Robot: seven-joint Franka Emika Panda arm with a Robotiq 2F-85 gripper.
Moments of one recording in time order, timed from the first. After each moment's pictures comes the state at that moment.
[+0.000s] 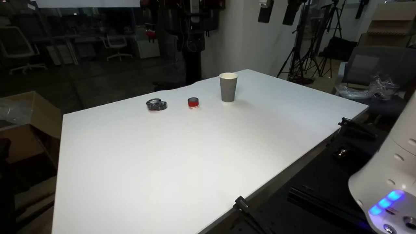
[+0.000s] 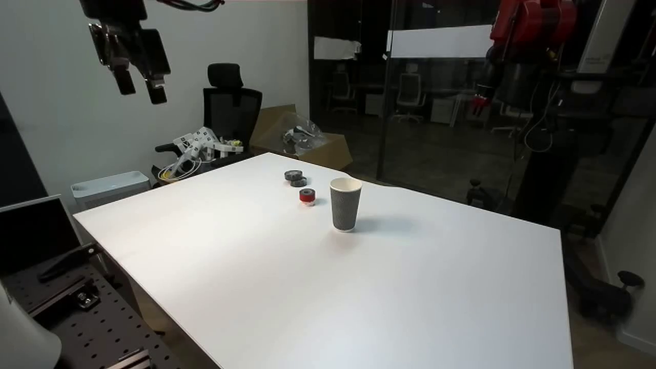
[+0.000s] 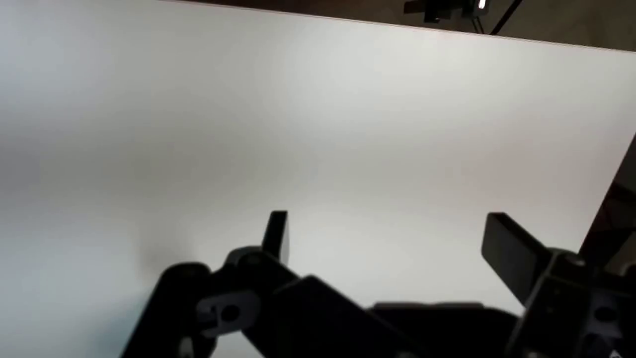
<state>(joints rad) 0.08 -0.98 0.03 -2.79 0.13 1.93 0.00</state>
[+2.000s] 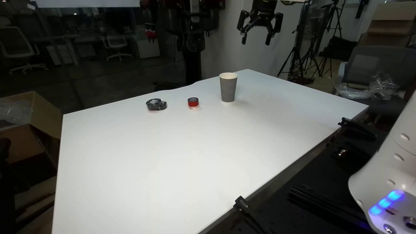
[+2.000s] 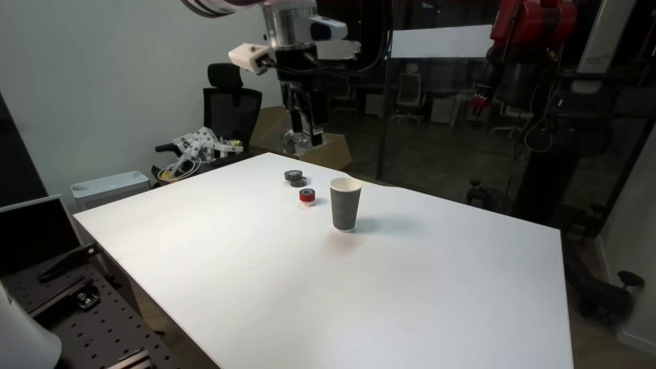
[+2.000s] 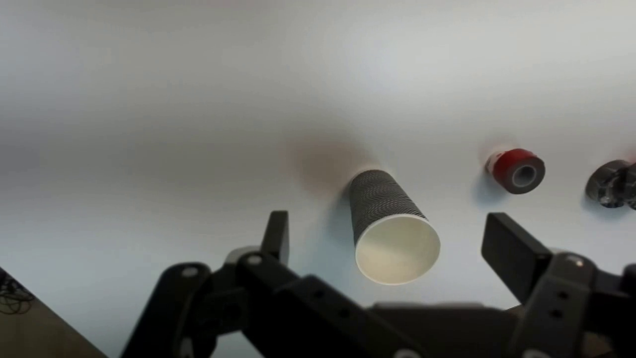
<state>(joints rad) -0.17 -0.16 -0.11 -2.42 0.04 2.43 0.17</state>
